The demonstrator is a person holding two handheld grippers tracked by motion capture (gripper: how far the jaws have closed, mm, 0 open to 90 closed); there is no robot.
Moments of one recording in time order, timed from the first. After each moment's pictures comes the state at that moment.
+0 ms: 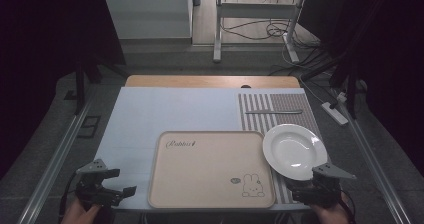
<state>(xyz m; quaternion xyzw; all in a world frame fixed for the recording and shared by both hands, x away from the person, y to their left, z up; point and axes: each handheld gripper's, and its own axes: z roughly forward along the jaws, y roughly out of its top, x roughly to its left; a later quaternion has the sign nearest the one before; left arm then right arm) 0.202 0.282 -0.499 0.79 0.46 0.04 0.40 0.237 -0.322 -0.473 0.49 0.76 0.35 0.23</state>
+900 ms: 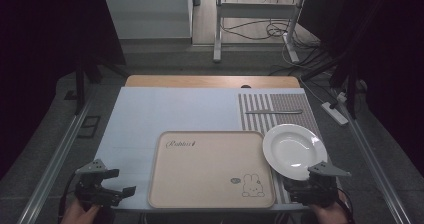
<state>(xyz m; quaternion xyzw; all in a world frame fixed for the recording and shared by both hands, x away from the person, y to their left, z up) 0.201 0.283 -0.499 0.79 0.46 0.04 0.40 0.240 -0.317 -0.474 0.47 0.78 0.34 0.22</state>
